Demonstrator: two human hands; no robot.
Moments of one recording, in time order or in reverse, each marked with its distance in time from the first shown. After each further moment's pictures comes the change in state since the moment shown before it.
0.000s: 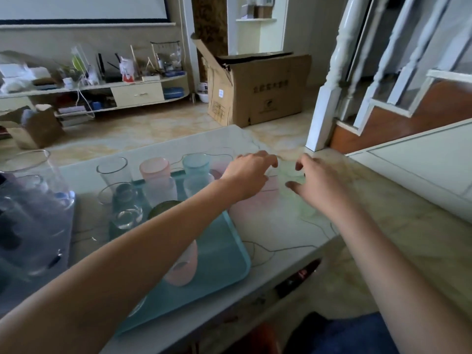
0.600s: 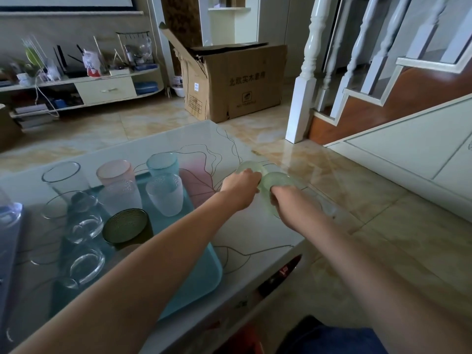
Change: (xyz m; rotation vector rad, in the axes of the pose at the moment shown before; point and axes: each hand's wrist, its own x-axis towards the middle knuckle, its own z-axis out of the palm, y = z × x) left_hand 0.042 0.024 0.074 -0.004 -0.180 -0.156; right_hand -0.003 0.041 0.048 -0.145 -0.185 -0.035
